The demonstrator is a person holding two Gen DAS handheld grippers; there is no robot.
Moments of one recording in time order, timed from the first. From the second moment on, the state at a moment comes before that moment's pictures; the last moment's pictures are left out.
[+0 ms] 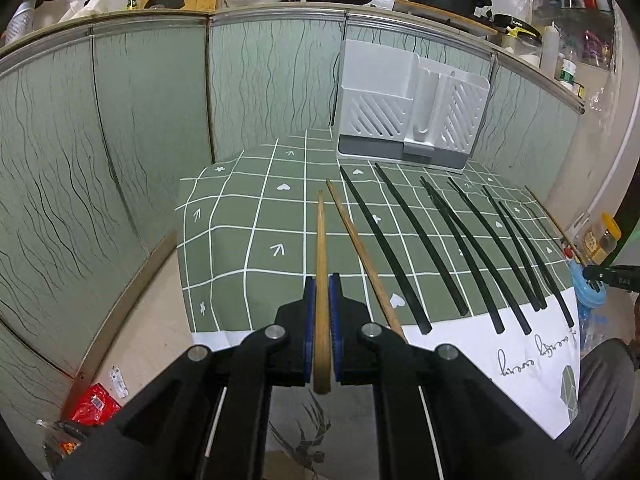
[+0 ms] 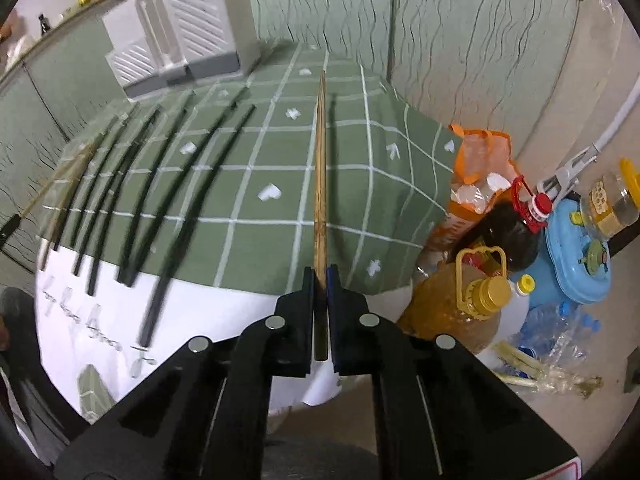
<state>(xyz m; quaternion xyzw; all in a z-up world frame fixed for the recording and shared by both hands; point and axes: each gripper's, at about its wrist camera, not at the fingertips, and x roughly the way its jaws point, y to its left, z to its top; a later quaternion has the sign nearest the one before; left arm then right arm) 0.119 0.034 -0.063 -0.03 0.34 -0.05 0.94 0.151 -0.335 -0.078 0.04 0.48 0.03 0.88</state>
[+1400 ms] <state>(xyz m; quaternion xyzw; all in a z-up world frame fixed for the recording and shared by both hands) 0.122 0.024 0.027 -0.02 0.26 -0.07 0.96 0.151 -0.286 0.038 0.04 0.30 0.06 0.95</state>
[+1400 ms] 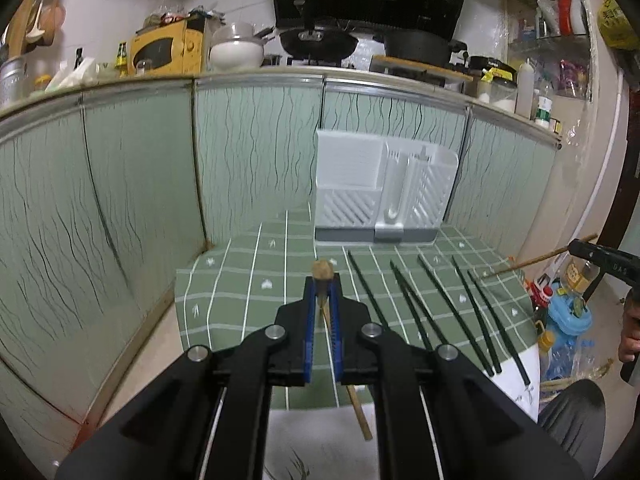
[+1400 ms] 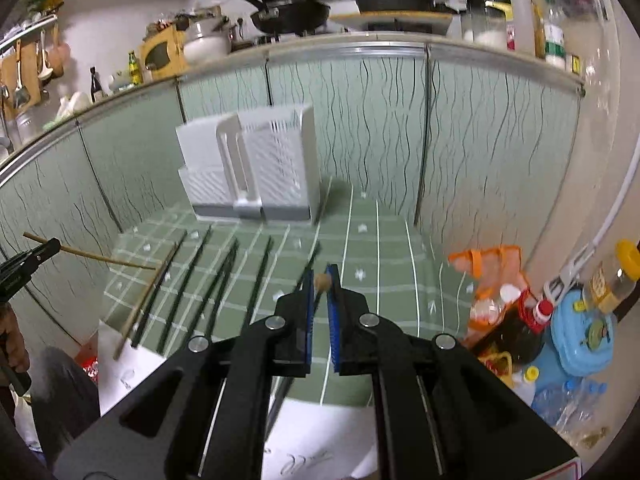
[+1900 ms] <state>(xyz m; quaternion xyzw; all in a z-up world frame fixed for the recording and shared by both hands) 0.166 0.010 0.100 0.01 0.23 -0.10 0.97 0.185 -0.287 0.102 0.04 0.25 0.07 0.96</state>
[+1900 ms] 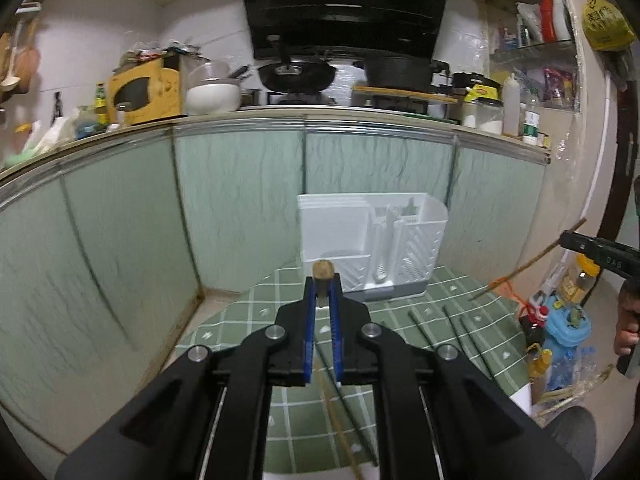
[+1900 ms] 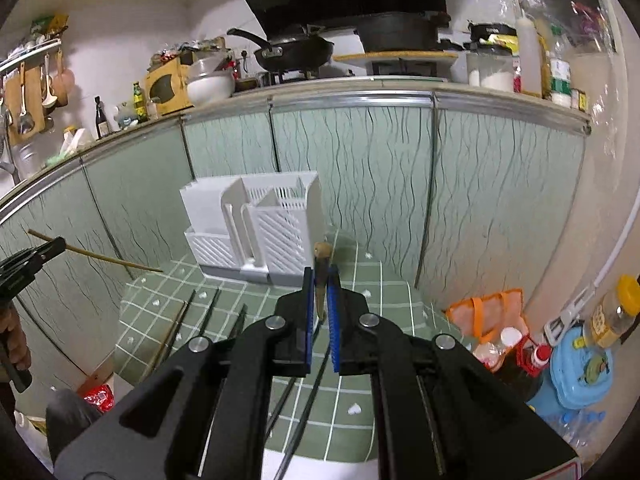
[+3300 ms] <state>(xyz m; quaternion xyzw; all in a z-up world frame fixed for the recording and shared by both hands) 0.342 -0.126 0.118 0.02 0.28 -0.20 0.94 0.339 -0.248 0.155 0.01 0.23 0.12 0.97</state>
